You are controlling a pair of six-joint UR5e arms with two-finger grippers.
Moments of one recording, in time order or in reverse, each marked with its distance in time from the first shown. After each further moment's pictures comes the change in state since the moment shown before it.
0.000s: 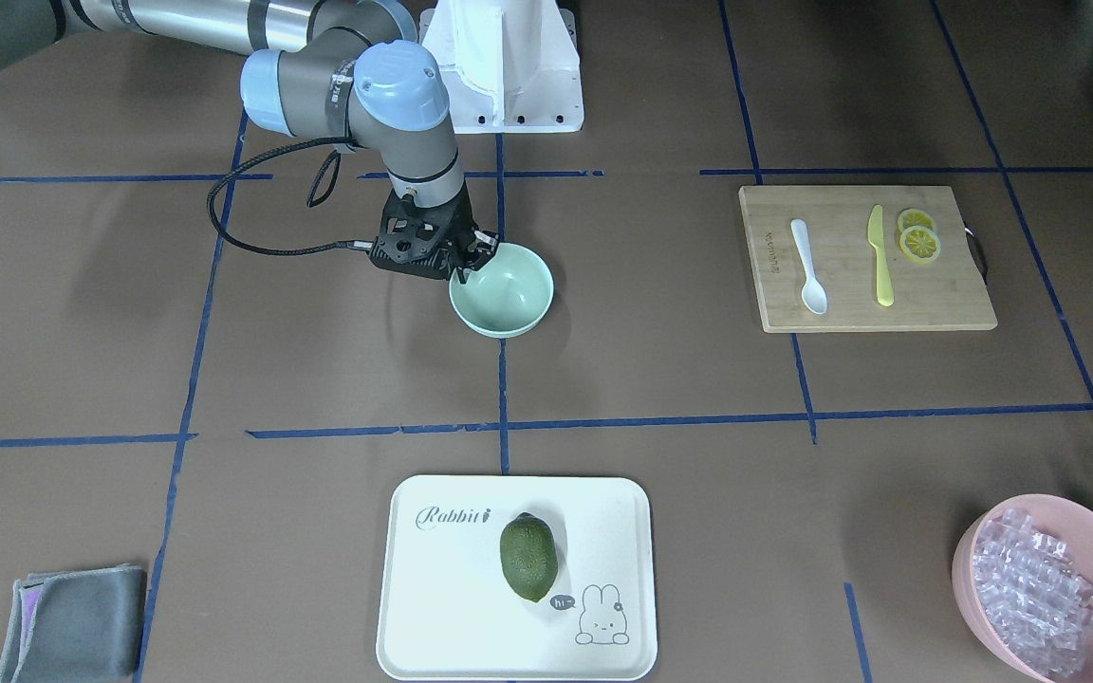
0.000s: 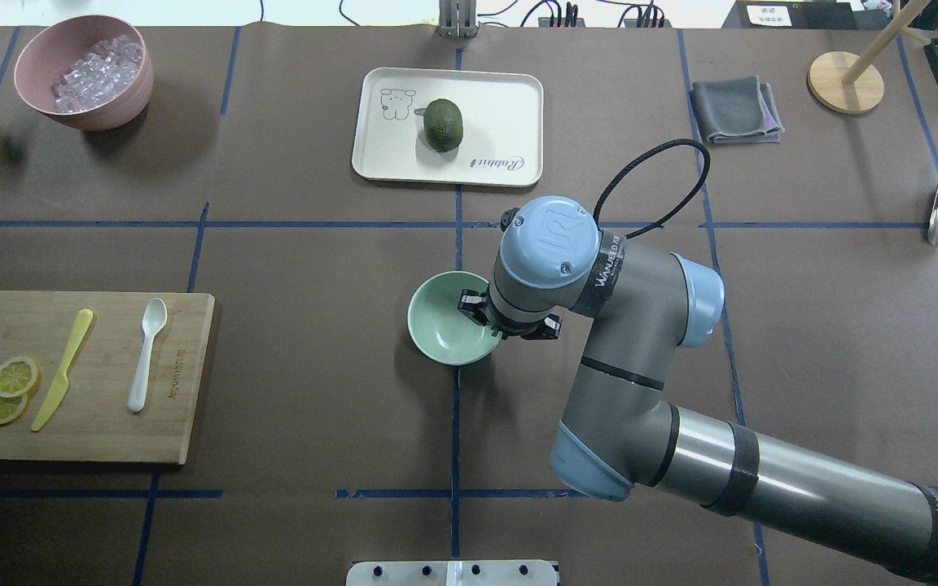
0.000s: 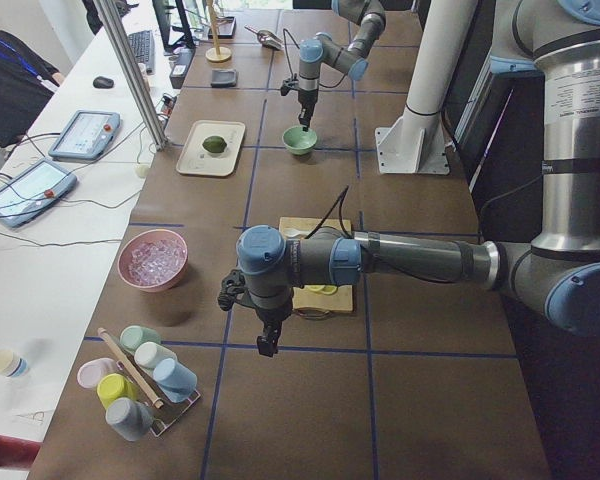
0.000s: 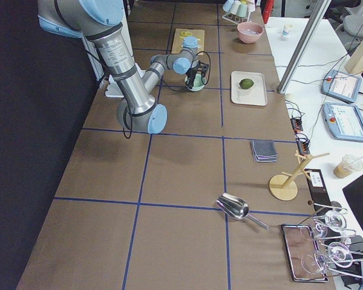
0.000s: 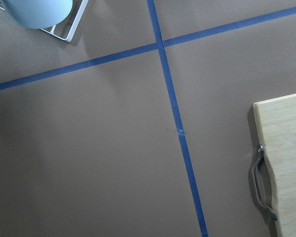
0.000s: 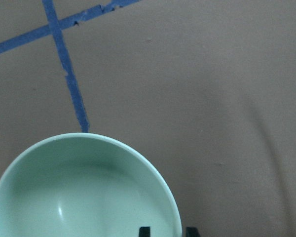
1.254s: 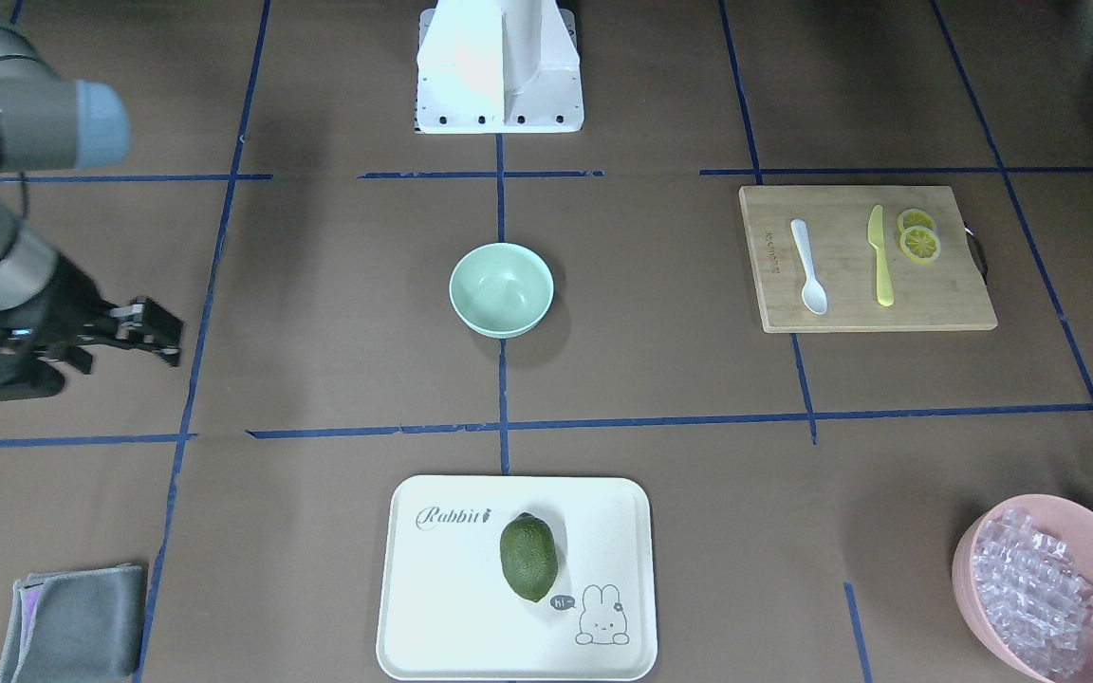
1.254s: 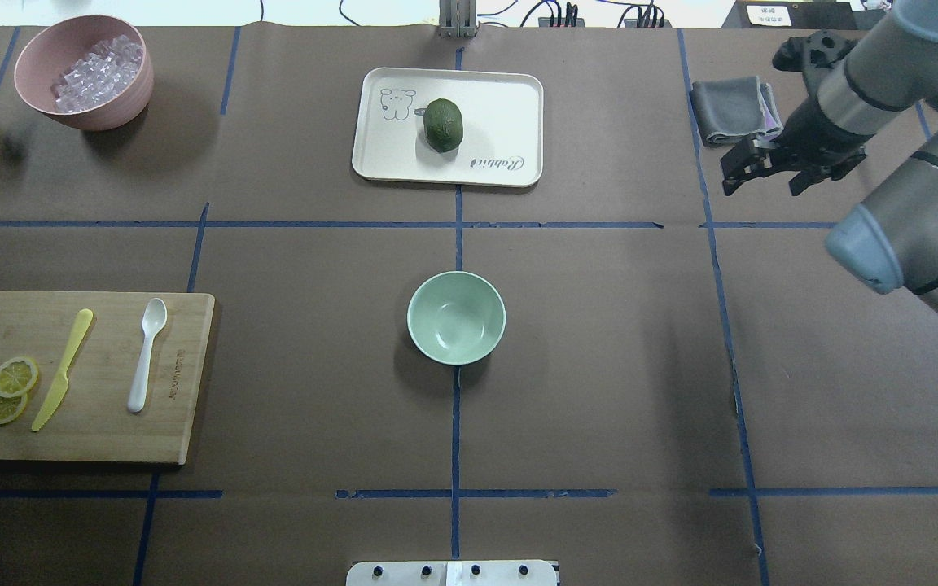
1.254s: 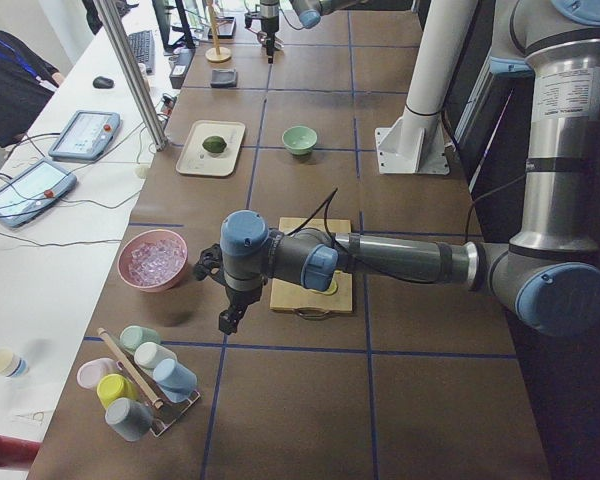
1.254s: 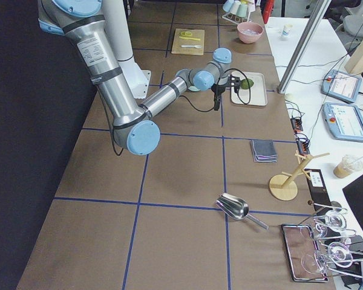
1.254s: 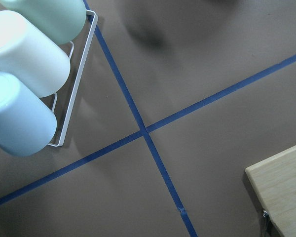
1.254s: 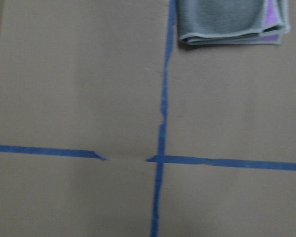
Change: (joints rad) left arm 0.045 -0.083 0.089 -0.289 -0.006 -0.013; right arm 0.595 -0.361 0.075 -0.012 0.384 -0.913
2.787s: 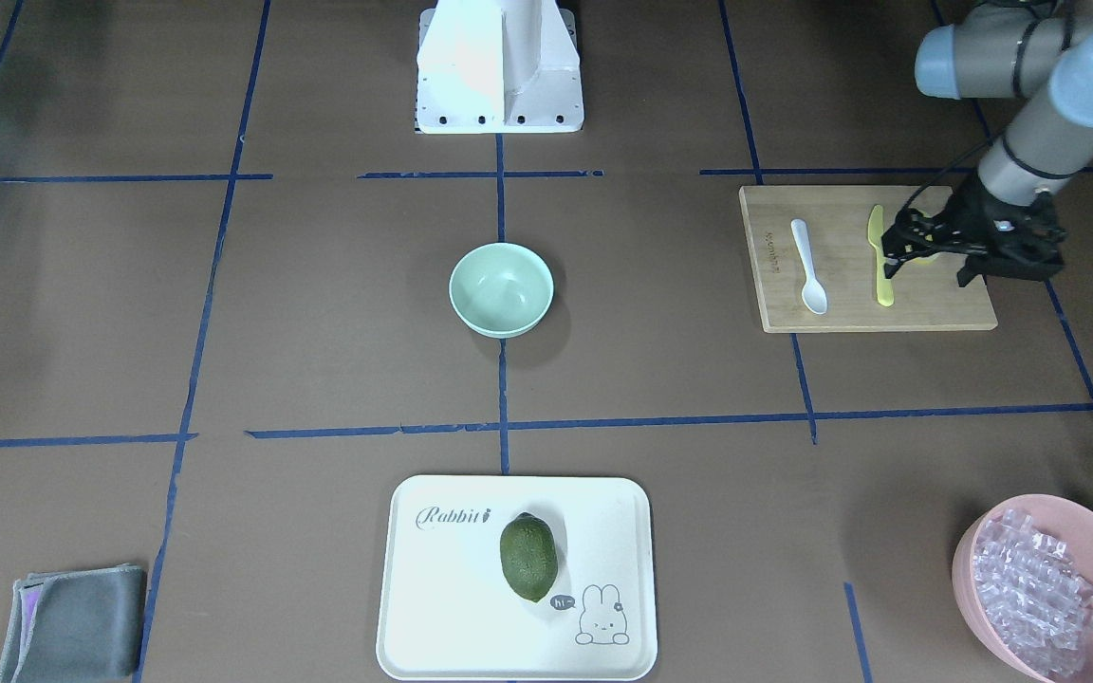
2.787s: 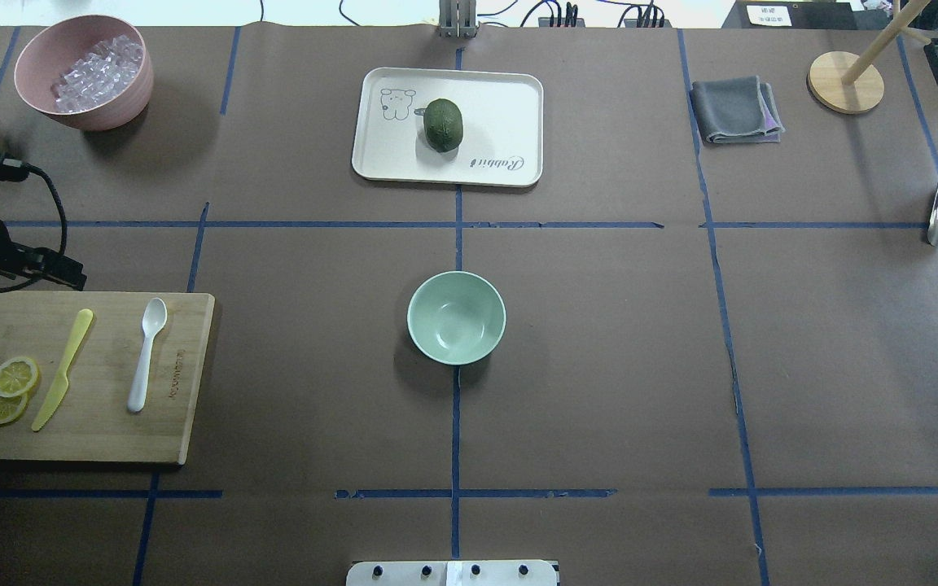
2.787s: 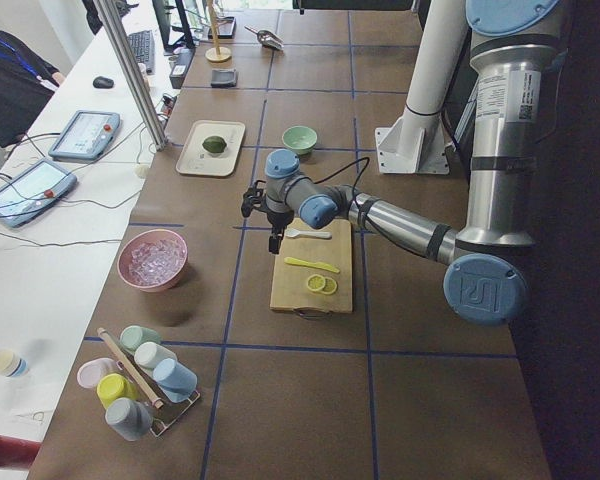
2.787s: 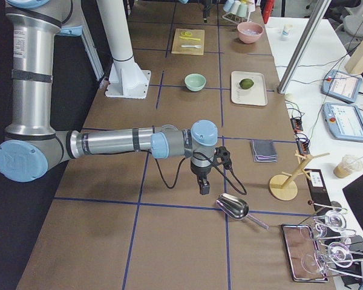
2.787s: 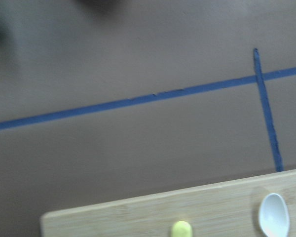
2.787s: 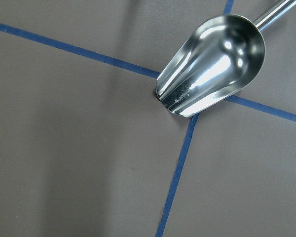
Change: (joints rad) left arm 0.613 -0.015 -0.204 -0.154 0.216 -0.981; right arm 0.369 -0.424 0.065 -0.029 0.019 -0.748
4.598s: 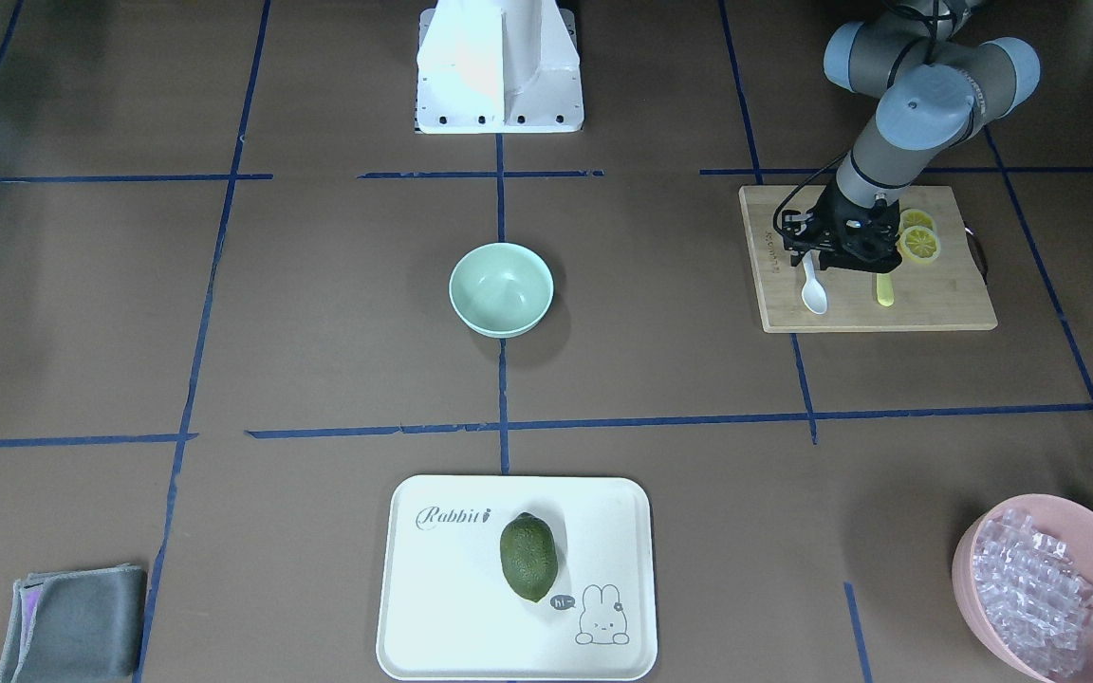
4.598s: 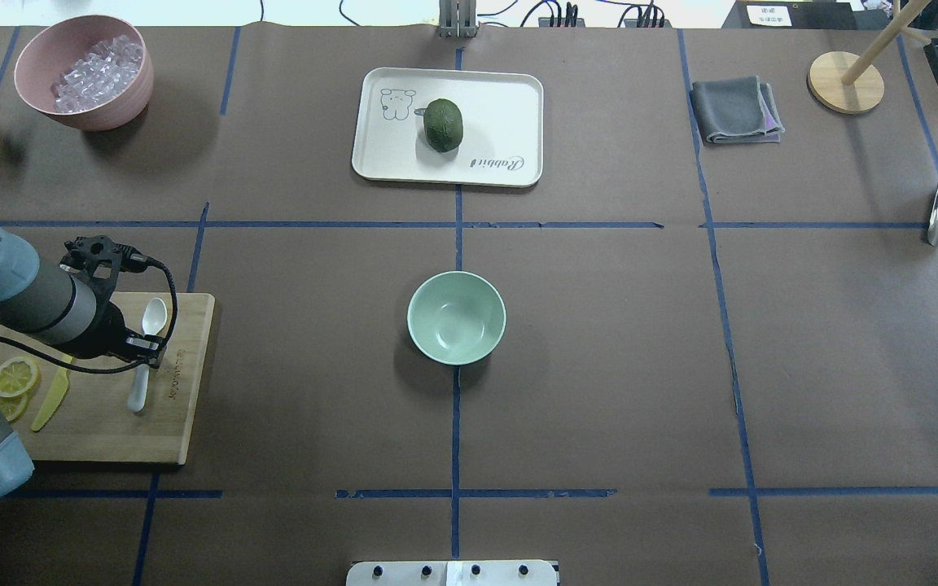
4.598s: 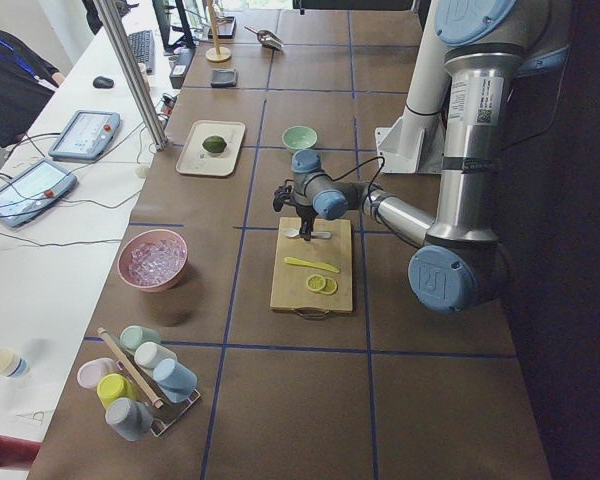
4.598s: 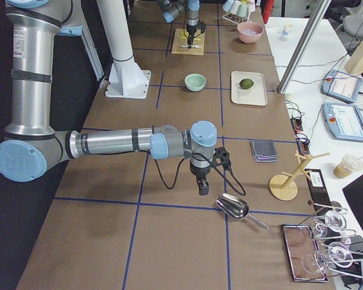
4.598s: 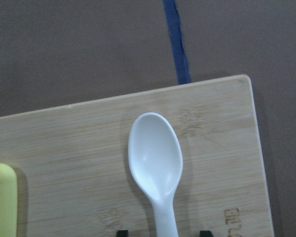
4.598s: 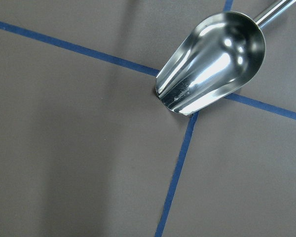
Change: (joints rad) left arm 0.222 -0.045 0.027 0.001 0.054 -0.123; right arm -0.001 -0.004 -0.001 0.002 0.001 0.000
